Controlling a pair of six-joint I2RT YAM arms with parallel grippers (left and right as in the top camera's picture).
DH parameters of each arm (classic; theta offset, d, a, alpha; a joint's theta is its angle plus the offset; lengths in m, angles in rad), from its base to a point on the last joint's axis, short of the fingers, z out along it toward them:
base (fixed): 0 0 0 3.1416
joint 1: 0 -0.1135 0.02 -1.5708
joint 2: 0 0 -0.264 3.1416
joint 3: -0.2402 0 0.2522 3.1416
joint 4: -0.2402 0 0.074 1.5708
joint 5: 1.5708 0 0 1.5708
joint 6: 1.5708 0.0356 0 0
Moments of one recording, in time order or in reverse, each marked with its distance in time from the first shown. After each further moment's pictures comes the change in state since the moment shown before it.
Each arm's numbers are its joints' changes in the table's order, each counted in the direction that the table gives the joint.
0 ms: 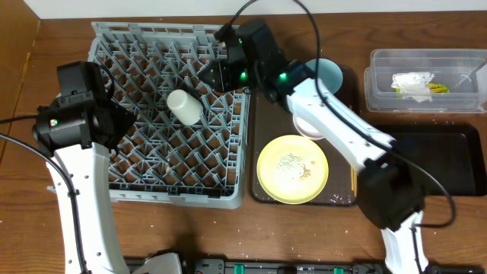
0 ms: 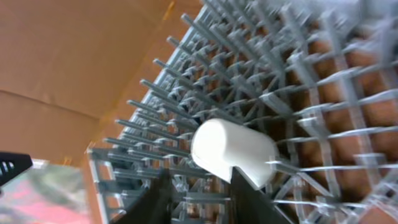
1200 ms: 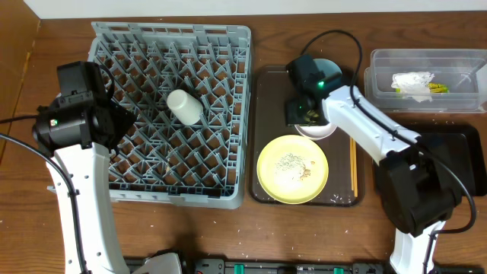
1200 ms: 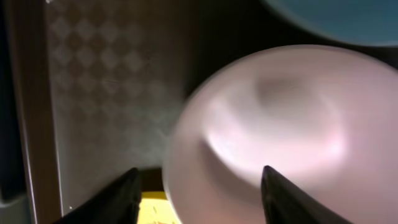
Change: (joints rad) left arm 0.000 0.000 0.000 0.000 0.000 0.000; right arm 0.149 0.109 0.387 -0.436 0.503 -0.058
